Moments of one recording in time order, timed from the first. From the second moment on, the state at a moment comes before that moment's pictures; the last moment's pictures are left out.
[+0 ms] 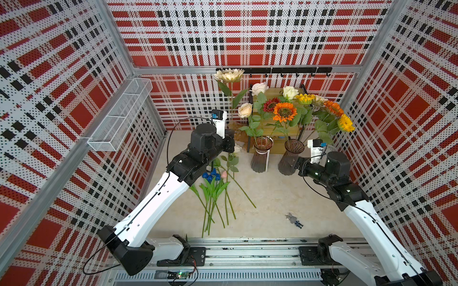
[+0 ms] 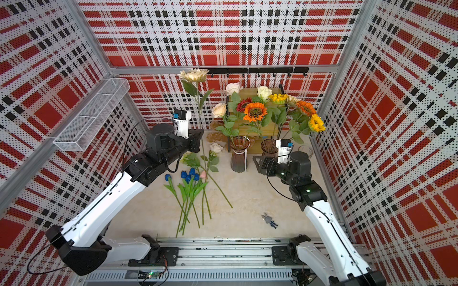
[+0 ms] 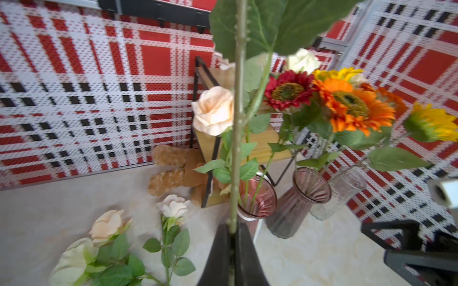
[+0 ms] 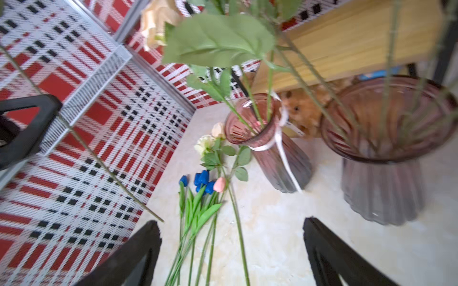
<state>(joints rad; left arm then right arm) -0.63 1.30 1.49 -0.41 -0.10 -0.24 0.27 0.96 0.93 -0.25 -0.45 0.50</state>
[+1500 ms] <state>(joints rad) -0.81 1.36 1.42 -0.34 -0.03 -0.27 0.49 1.37 1.35 0.06 -0.58 0.52</state>
